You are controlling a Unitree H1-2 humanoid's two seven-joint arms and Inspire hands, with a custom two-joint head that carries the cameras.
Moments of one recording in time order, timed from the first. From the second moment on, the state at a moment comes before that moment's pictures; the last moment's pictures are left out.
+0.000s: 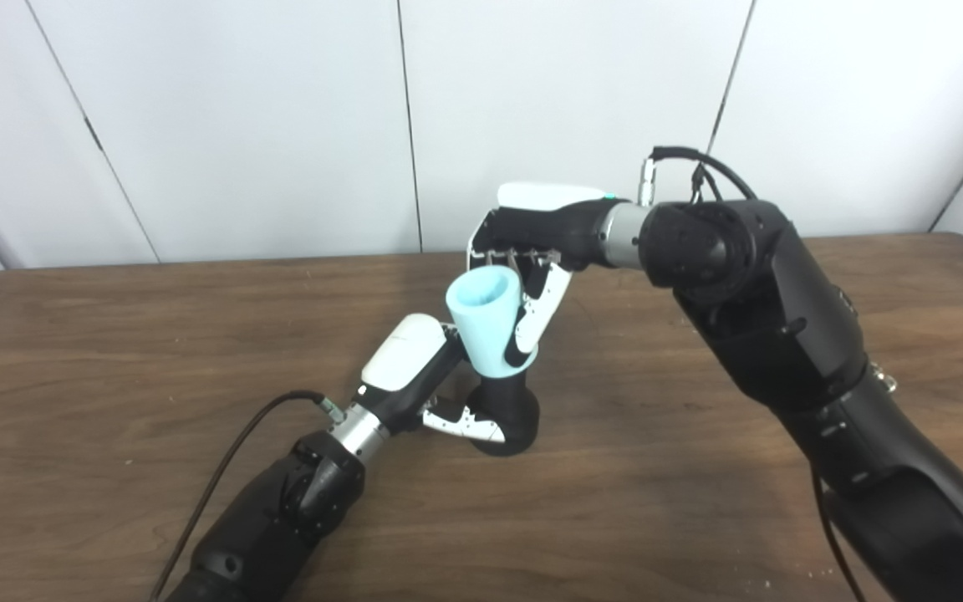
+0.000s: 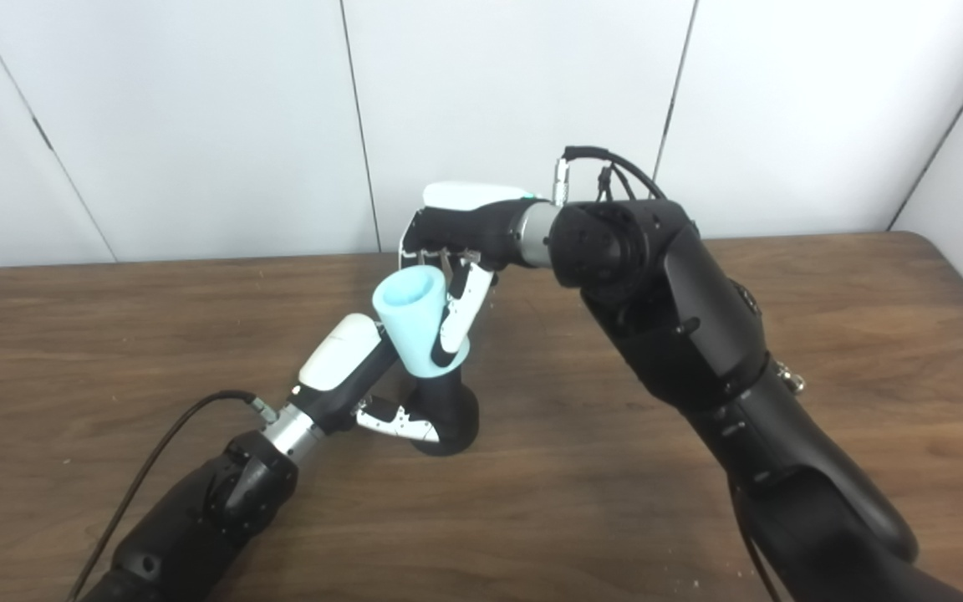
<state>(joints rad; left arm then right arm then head) -0.51 0.23 -0.51 0.52 0.62 -0.48 0.19 -0.88 -0.34 0.41 -0.18 -0.72 0.42 0.96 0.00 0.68</state>
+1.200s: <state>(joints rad) -0.51 0.22 -0.51 0.51 0.63 -0.48 0.18 -0.77 -0.39 0.41 -0.24 -0.75 0.26 0.87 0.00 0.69</state>
